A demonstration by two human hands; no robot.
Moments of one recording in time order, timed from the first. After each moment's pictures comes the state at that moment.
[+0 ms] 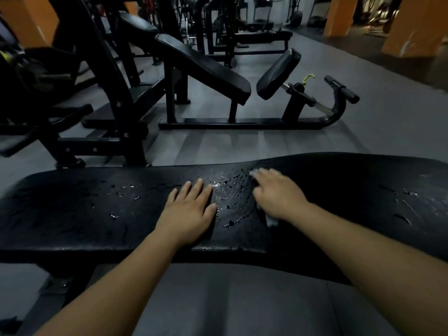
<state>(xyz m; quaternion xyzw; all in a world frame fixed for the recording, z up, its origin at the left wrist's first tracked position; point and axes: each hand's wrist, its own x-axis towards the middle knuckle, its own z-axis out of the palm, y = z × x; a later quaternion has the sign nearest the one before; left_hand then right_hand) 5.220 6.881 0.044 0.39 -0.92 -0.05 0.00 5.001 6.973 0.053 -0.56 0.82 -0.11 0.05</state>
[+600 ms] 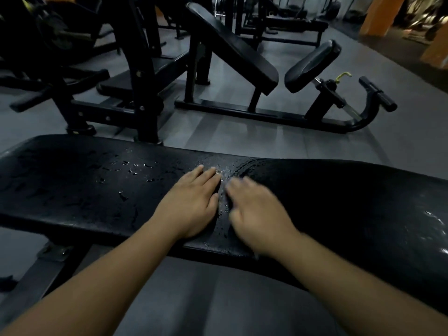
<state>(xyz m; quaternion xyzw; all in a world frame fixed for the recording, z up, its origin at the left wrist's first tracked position) 5.241 6.854 0.038 0.35 -0.93 -0.06 0.07 5.089 6.956 0.042 -0.69 0.71 -0.12 0.01</state>
